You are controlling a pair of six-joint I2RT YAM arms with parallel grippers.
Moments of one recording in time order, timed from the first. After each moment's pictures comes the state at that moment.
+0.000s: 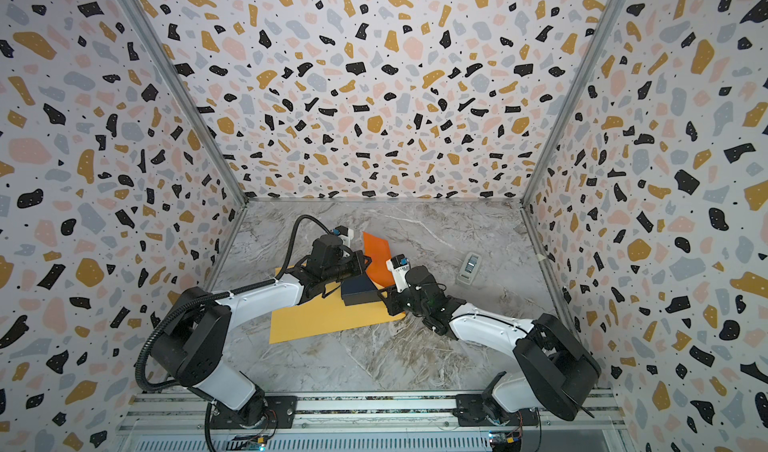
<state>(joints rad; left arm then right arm) -0.57 1.61 0.92 0.14 0.20 -0.71 0.77 1.39 0.64 0.23 -0.23 0.42</state>
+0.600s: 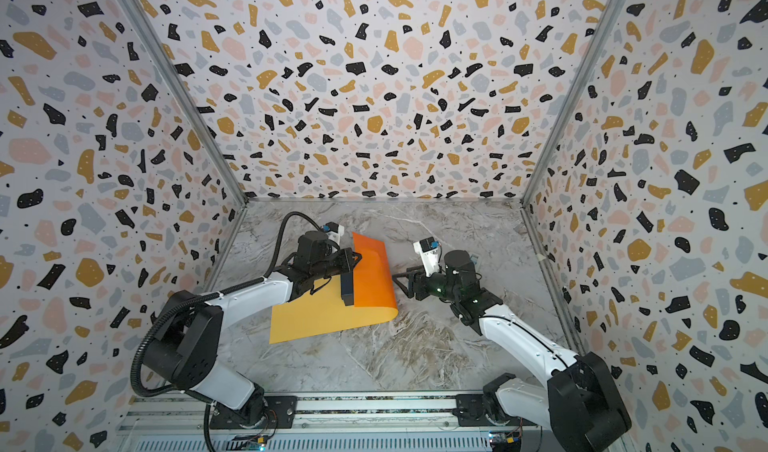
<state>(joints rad) -0.46 1.57 0.89 0.13 0.31 -0.60 0.49 1.17 0.64 0.12 -0.54 0.33</state>
